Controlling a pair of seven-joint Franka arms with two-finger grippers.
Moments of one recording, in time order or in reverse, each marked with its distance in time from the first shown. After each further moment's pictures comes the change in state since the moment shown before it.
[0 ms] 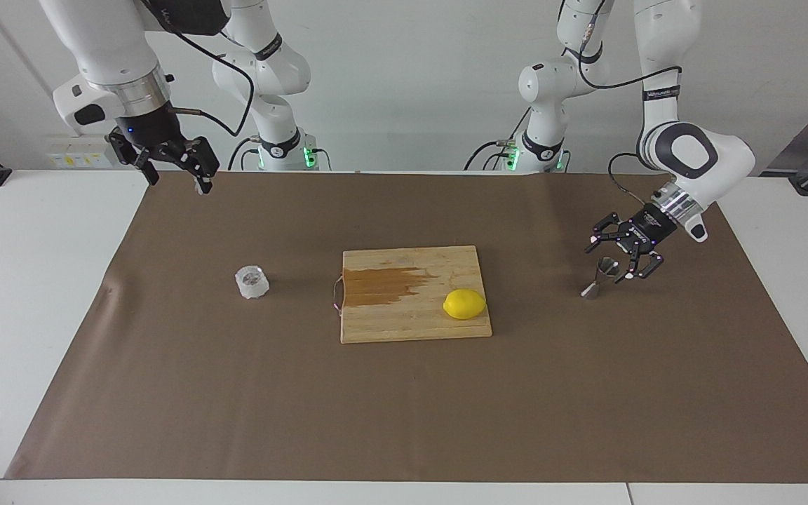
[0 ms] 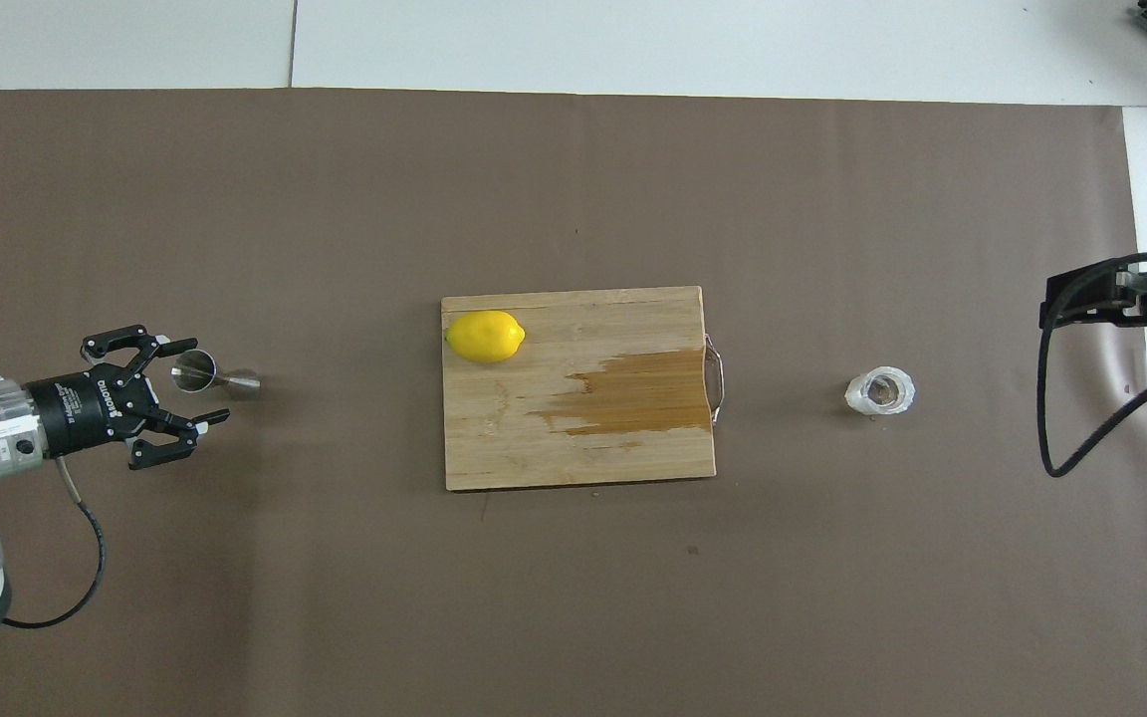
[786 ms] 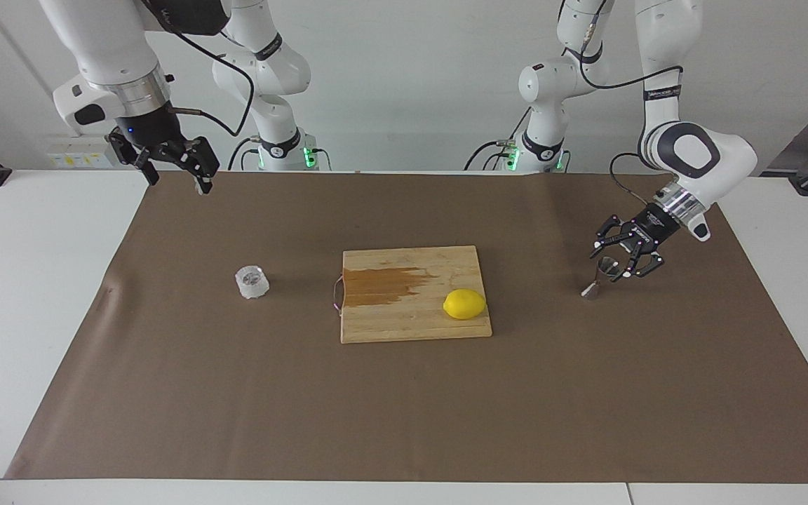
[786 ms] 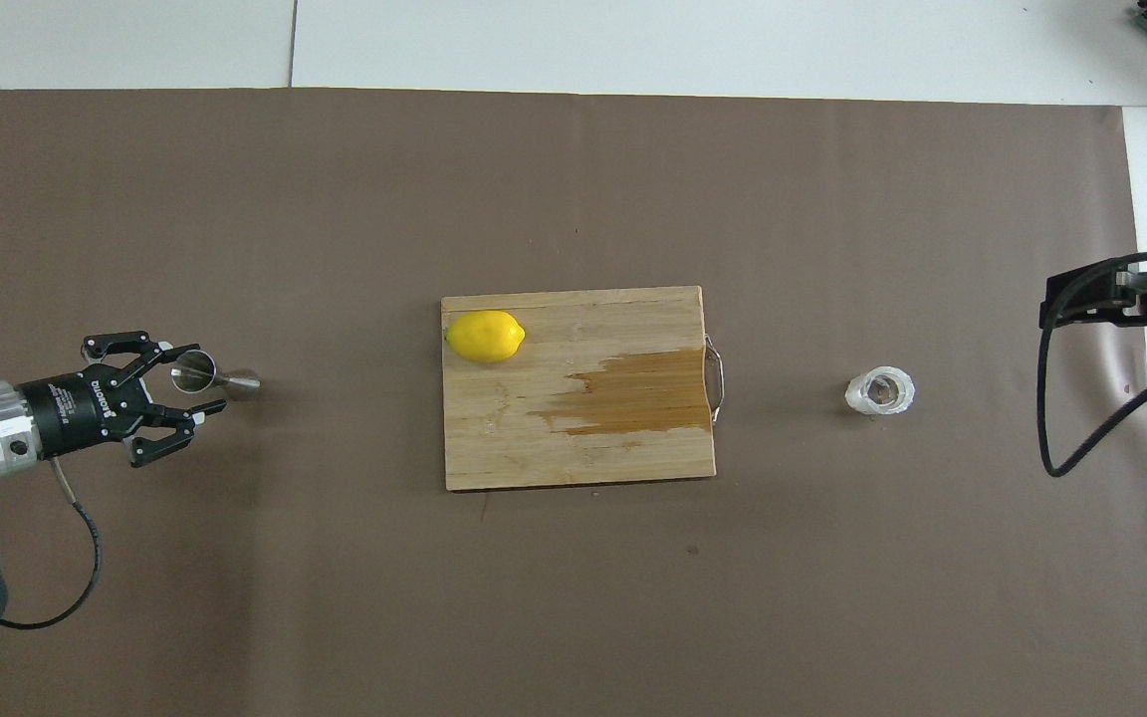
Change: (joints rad) left arm 0.004 0.000 0.007 0.000 -0.001 0.002 0.000; right arm 0.000 0.000 0.000 0.000 0.000 0.000 0.000
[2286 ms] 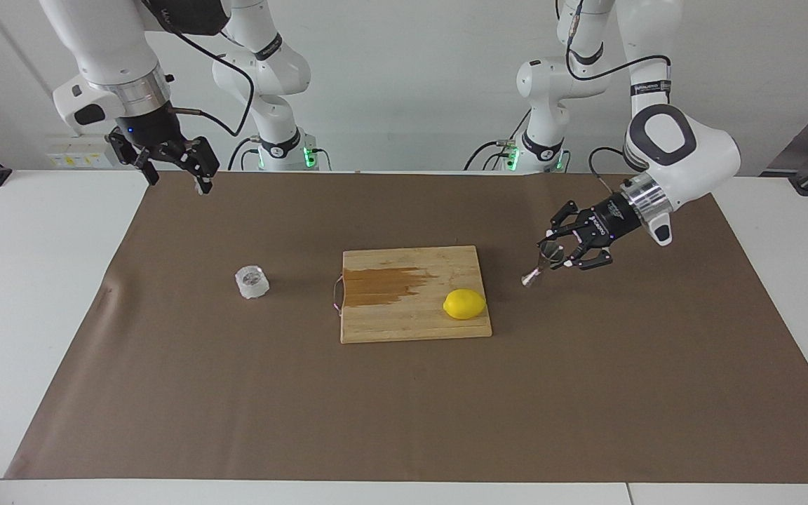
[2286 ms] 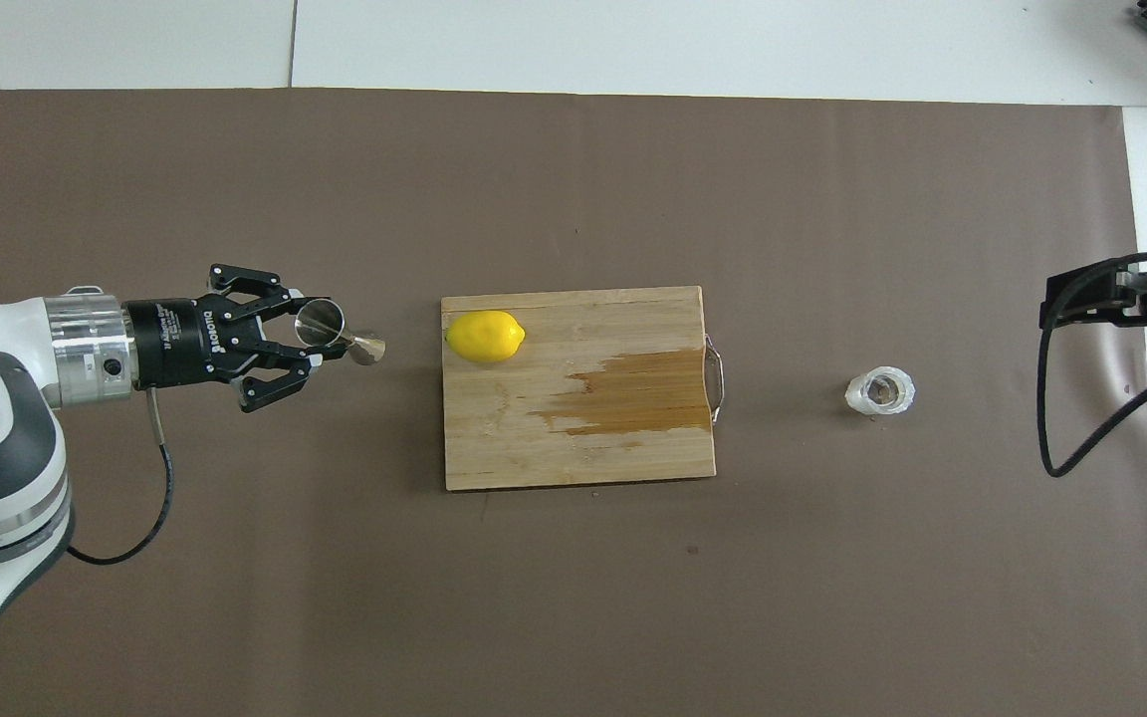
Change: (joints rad) left arm -0.283 0.000 -0.025 0.210 -0.030 -0.078 -0.376; right arm 0.000 0.000 0.000 0.000 0.000 0.000 0.000
